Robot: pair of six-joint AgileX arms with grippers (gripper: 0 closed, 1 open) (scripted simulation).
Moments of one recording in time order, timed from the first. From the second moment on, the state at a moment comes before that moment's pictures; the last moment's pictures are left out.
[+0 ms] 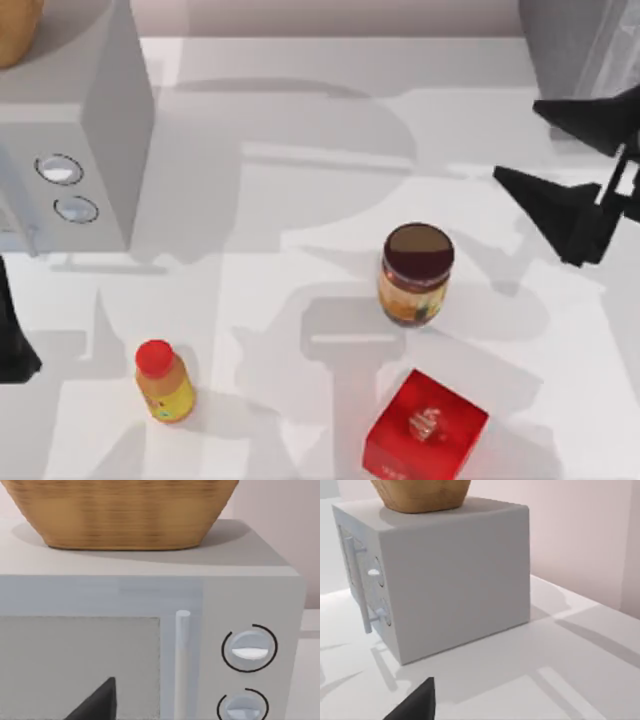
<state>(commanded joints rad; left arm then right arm) 0.00 0.00 0.00 0.00 0.00 0.00 0.07 1.71 0.57 1.16 -0.96 0.08</state>
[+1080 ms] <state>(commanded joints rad) 0.00 0.00 0.00 0.00 0.00 0.00 0.09 2.55 0.89 1.73 -1.43 0.08</state>
